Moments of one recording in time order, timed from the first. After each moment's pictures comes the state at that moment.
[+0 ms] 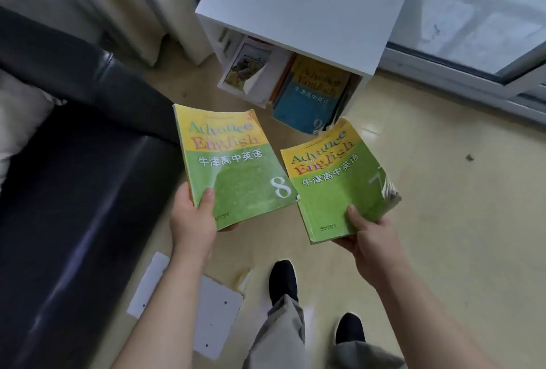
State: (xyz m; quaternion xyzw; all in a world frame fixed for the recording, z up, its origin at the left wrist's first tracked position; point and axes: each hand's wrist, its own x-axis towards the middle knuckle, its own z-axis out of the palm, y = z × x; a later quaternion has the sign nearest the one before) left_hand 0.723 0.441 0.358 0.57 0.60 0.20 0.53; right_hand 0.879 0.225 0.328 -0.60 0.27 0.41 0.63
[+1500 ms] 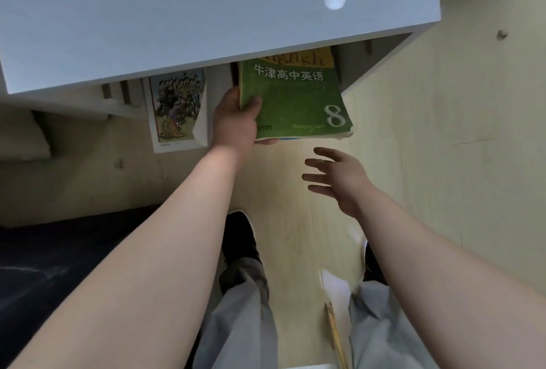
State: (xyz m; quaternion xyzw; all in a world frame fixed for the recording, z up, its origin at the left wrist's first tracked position) left_hand 1.047 0.640 0.149 0.64 0.39 -0.13 0.65; right_hand 0.995 0.444 0.113 -0.61 0.37 0.39 0.58
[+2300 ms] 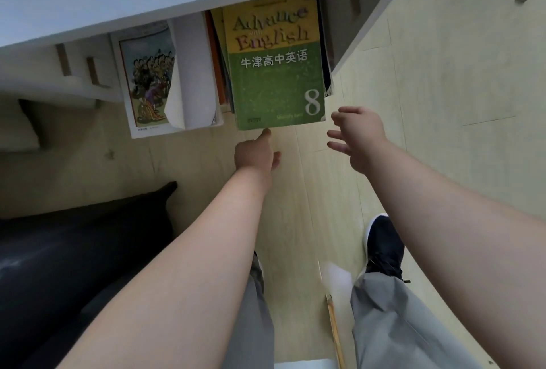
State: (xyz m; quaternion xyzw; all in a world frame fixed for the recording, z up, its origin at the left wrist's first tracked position) left_hand 0.996 0.568 0.103 0.51 0.63 -0.19 0.55; right_hand 1.037 0.409 0.082 -0.64 0.42 0.30 0.57
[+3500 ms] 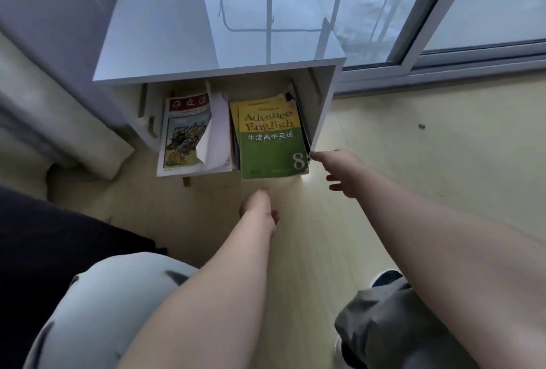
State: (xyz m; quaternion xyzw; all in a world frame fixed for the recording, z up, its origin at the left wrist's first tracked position) left_hand 0.913 0.561 0.110 0.46 0.52 -0.15 0.70; right_hand 0.988 0.403 0.144 -0.77 0.24 0.25 0.53
